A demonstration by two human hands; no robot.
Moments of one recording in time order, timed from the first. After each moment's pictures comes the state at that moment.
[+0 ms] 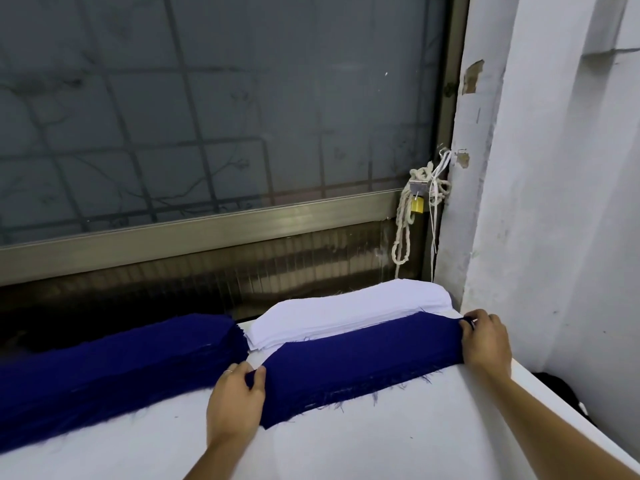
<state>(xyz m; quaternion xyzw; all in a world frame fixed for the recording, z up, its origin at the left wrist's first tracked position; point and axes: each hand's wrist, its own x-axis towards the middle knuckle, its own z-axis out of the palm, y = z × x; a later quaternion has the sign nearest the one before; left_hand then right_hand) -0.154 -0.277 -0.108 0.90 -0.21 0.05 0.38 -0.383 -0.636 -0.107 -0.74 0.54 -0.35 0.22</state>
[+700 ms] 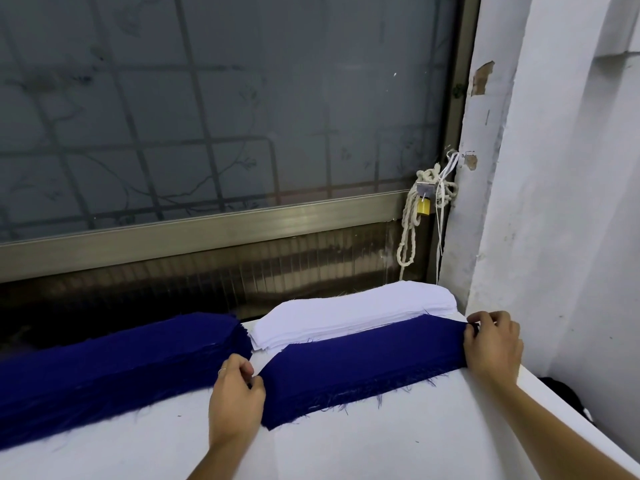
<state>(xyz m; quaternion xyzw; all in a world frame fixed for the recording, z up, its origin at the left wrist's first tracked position) -0.154 -0.273 -0.102 0.88 -0.19 0.05 0.44 -0.383 -0.623 -0.104 -0.76 0.53 -0.37 0.10</state>
